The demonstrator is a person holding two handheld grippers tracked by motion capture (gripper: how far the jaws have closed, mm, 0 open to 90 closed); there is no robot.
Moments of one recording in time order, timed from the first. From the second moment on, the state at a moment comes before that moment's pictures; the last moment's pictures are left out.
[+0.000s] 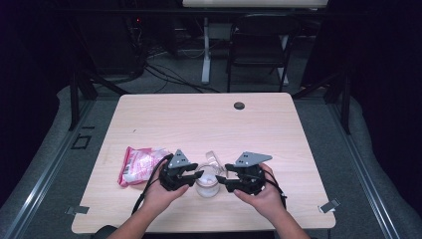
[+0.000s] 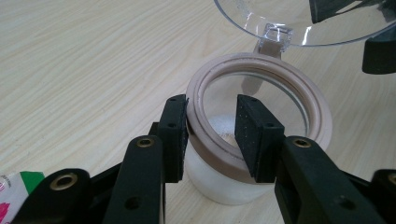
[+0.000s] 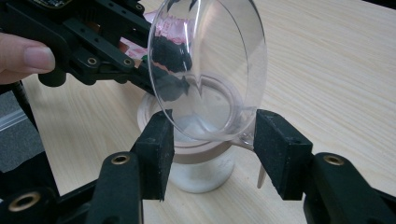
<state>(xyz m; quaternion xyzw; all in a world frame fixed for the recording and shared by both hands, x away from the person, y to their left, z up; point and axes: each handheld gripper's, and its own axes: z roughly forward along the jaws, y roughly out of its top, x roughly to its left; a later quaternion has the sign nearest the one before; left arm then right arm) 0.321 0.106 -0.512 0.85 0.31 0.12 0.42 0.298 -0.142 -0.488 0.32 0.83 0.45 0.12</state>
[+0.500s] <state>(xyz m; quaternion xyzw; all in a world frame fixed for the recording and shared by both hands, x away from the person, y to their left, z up) 0.321 0.106 -0.513 0.85 0.30 0.12 0.42 0.306 -0.152 -0.494 0.35 0.82 0.44 0.13</state>
